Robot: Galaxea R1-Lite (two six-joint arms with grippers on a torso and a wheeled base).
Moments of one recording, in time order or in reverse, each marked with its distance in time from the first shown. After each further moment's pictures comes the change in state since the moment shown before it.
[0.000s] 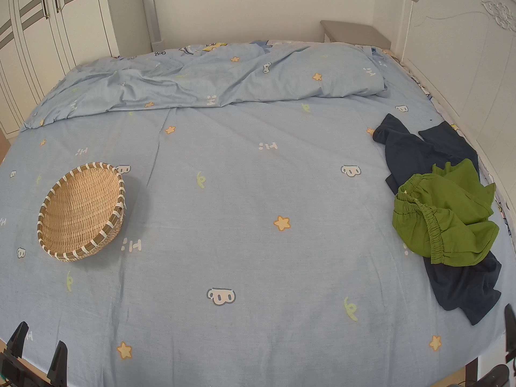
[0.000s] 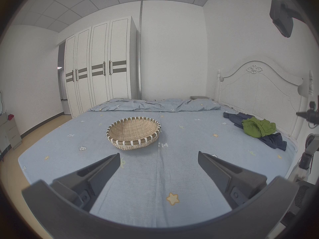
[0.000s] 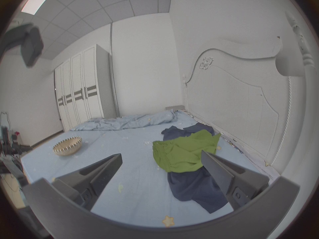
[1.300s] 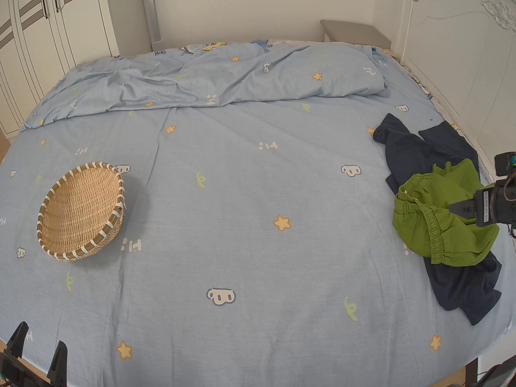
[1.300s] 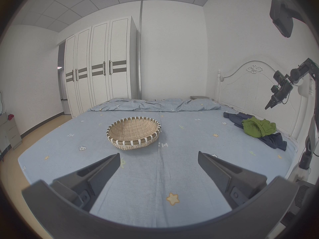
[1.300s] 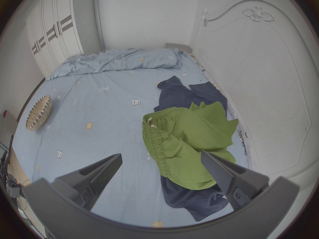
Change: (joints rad) left arm 0.000 0.000 0.000 0.000 0.000 0.000; right arm 0.193 1.272 -0.859 0.305 -0.253 -0.039
